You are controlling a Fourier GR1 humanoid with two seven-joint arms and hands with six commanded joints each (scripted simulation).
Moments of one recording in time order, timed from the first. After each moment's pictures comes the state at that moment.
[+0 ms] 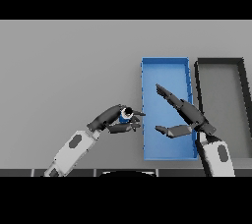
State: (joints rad) left arm -0.29 0.17 -0.57 -1.59 0.14 -0.20 -0.03; right arm -0.09 -0.34 0.15 -1.98 -0.30 0.43 0.18
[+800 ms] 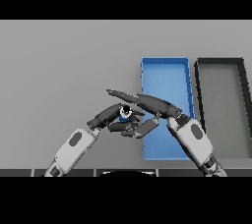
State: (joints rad) left arm -0.31 0.16 -0.55 -1.54 0.15 -0.27 -0.06; right arm -0.49 -0.23 0.35 -1.87 -0.35 0.52 0.39
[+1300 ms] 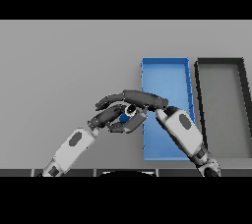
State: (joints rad) left arm -0.32 0.19 -0.57 -1.55 0.05 -0.27 -0.01; right arm -0.61 -0.17 0.37 -1.71 -0.35 0.60 0.40
